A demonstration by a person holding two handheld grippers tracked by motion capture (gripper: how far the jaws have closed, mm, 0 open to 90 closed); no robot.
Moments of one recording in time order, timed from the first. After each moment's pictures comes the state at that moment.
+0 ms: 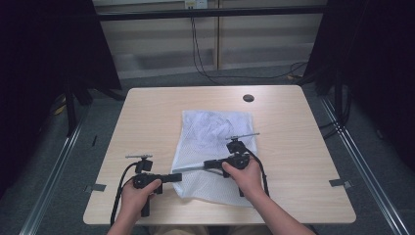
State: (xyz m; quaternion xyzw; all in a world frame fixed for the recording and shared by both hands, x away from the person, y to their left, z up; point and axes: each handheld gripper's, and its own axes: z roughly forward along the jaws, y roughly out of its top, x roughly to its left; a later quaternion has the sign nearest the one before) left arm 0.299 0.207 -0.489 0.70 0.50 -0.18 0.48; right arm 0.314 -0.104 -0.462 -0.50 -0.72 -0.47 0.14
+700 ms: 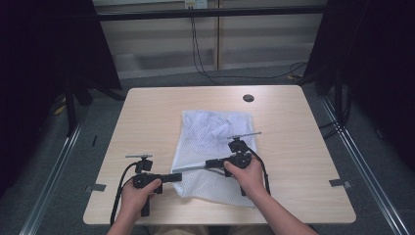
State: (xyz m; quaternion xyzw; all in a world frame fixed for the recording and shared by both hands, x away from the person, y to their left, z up) left arm 0.300 0.207 -0.489 0.70 0.49 -0.18 0.48; right arm 0.316 -0.109 -0.461 -0.49 -0.72 -0.47 0.14
